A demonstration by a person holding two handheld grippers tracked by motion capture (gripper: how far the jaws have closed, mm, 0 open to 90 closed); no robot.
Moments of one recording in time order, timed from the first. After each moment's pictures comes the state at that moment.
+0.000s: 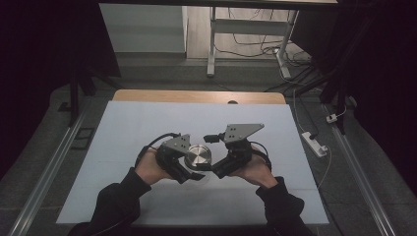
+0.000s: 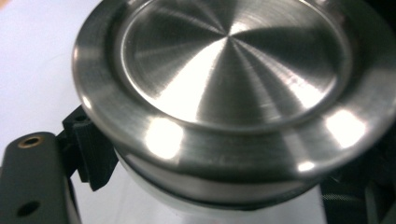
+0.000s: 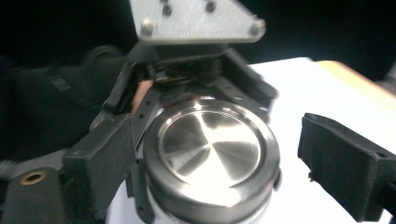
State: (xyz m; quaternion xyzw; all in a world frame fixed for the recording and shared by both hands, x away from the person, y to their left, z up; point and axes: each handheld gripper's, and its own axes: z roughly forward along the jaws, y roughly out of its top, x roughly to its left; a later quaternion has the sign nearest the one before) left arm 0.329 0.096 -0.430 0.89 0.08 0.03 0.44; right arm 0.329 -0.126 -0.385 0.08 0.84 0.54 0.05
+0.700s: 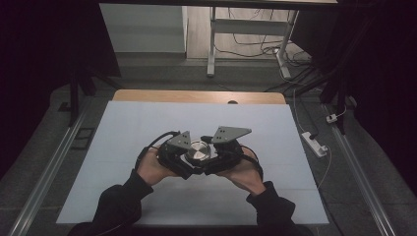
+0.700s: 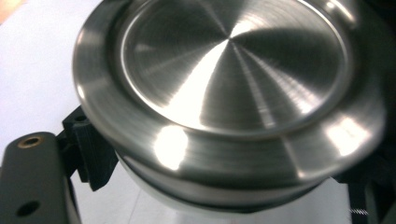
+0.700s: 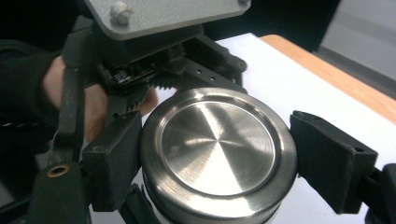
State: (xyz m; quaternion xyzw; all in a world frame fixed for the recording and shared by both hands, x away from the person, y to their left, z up) left arm 0.332 0.092 -0.434 0.90 0.13 0.06 0.42; right arm 0.325 -0.105 -0.401 0.15 0.85 0.50 0.09
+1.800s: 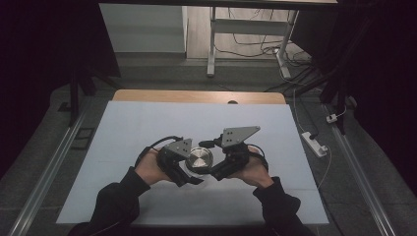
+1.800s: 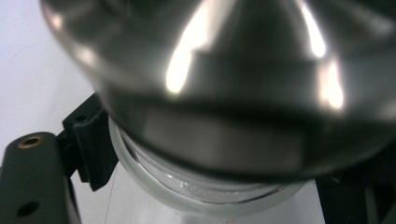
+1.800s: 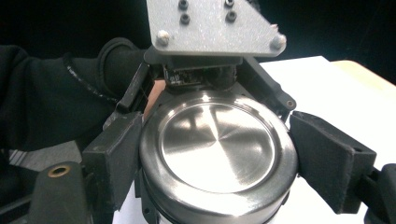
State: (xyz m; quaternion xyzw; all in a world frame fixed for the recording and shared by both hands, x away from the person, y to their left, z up) left arm 0.329 0.093 -0.439 0.91 0.04 0.01 0.42; right arm 0.329 -0.123 -0.397 0.04 0.84 0.55 0.01
